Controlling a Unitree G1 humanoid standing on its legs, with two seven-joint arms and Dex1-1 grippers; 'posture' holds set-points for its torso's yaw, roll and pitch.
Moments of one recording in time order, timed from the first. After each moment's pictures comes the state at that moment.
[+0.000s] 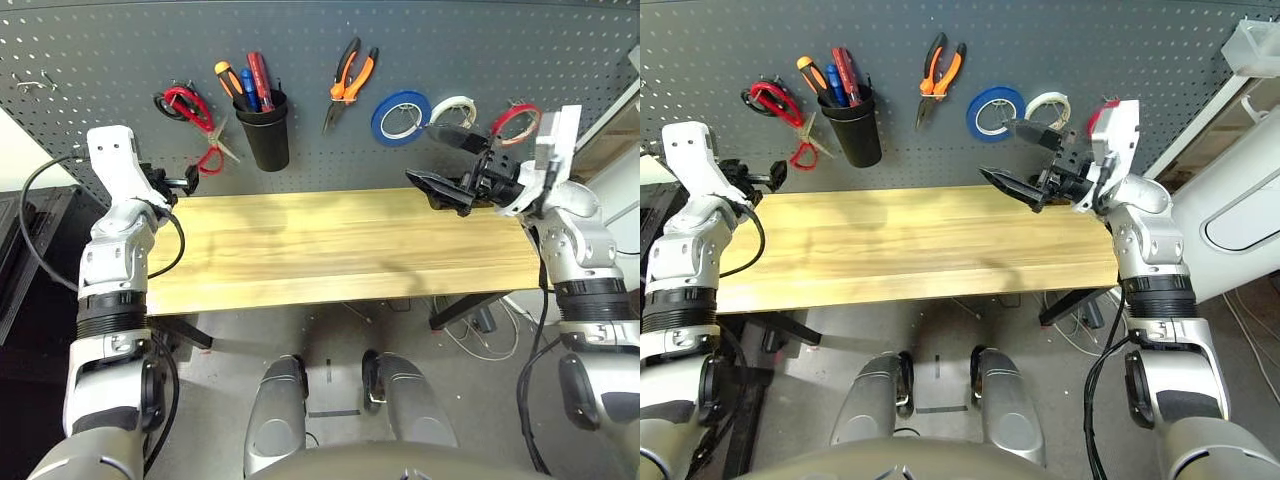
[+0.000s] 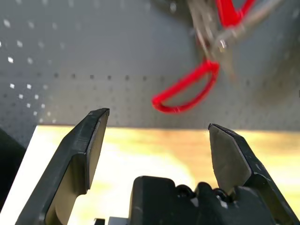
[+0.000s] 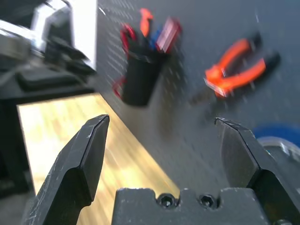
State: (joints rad) left arm -0.45 0.58 0.24 0.21 -0.18 0.54 -0.27; right arm -0.55 -0.46 -0.08 0.30 0.41 0.02 1.04
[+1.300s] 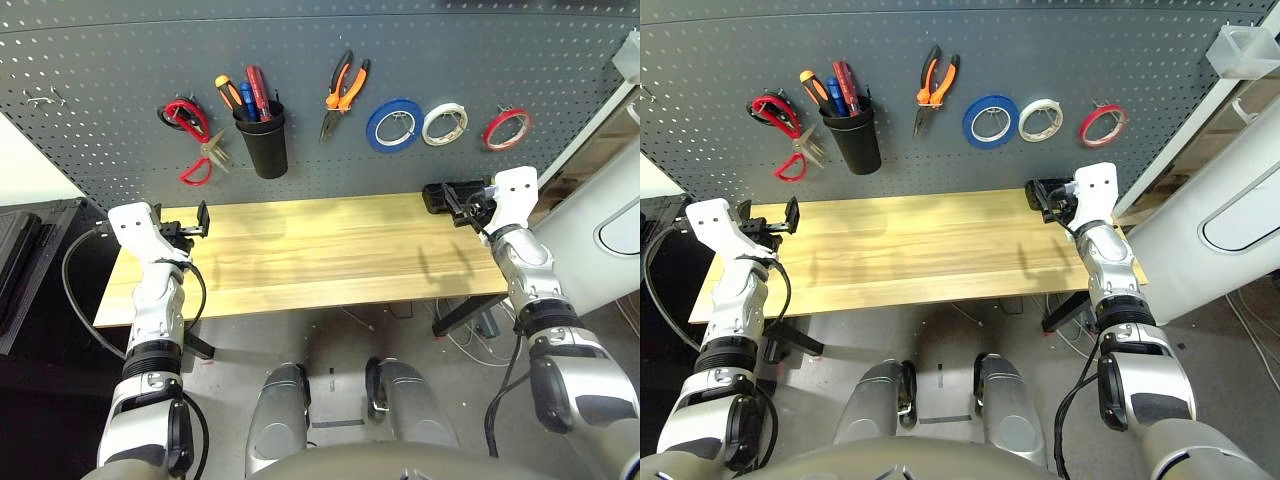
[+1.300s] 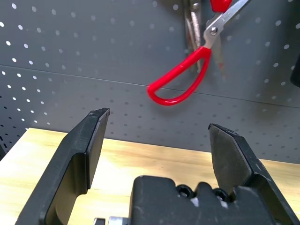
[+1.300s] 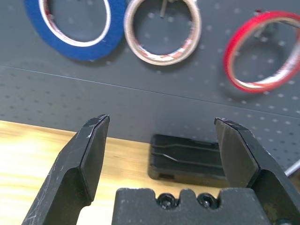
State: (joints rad) left arm -0.31 0.34 0.31 0.61 -0.15 -0.28 -0.17; right arm -0.54 -0.32 -0.17 0.88 0.13 -0.35 0.32
